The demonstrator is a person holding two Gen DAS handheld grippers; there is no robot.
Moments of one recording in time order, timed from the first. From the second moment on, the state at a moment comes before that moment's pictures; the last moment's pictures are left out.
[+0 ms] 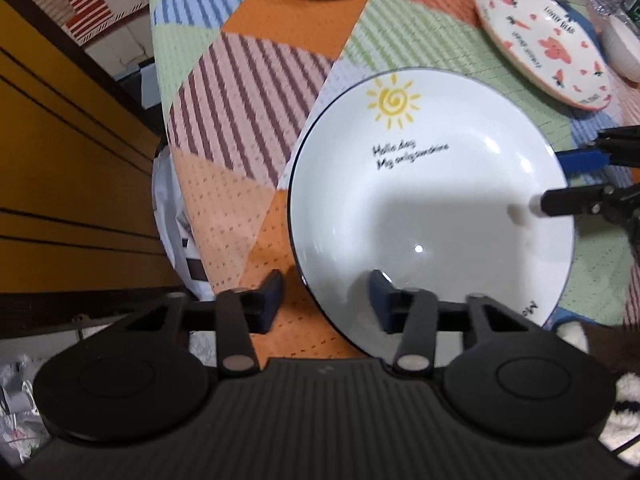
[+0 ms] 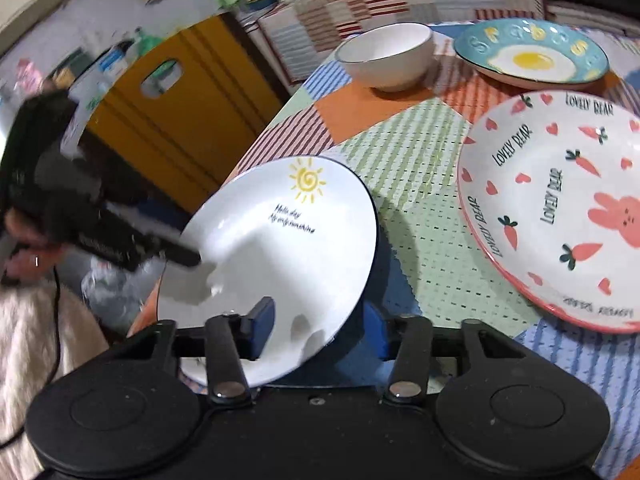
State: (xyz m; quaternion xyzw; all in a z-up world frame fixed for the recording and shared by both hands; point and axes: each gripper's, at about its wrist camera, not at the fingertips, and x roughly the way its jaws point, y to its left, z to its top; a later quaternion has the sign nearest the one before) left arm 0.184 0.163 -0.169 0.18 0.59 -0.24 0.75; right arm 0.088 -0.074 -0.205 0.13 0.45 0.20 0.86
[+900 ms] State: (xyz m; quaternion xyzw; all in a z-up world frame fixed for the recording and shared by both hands) left arm 0.177 0.172 -0.172 0.07 0.62 -0.20 0.76; right arm 0.092 -0.080 -0.229 0.20 0.47 0.18 0.84
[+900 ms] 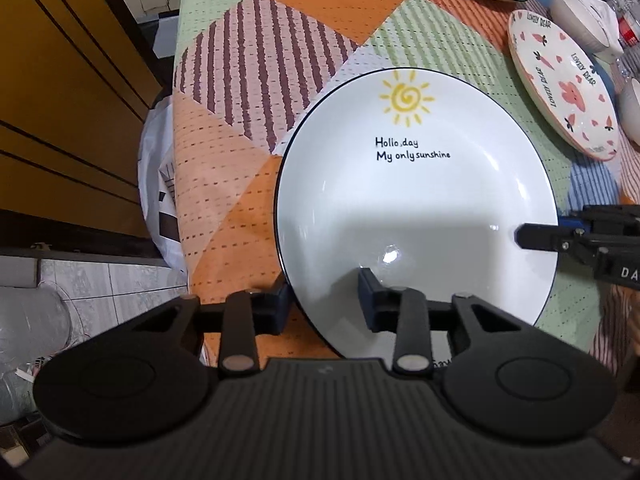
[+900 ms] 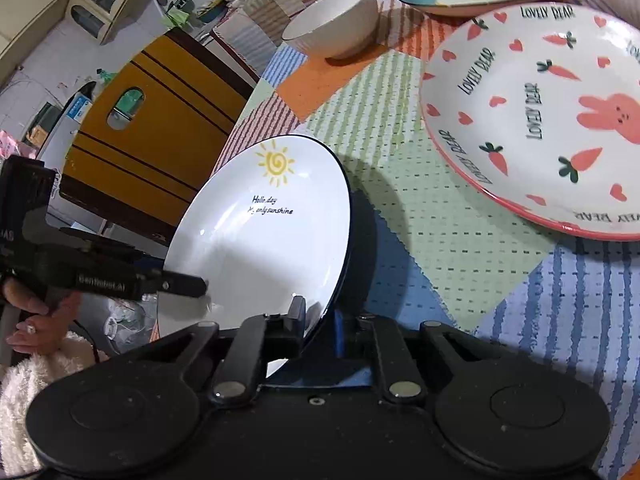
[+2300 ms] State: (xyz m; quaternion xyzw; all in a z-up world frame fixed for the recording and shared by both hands) left arm 0.208 -0.017 -0.081 0.04 0.52 -0.32 0.79; right arm 0.068 -0.259 -0.127 0.19 0.38 0.08 0.90
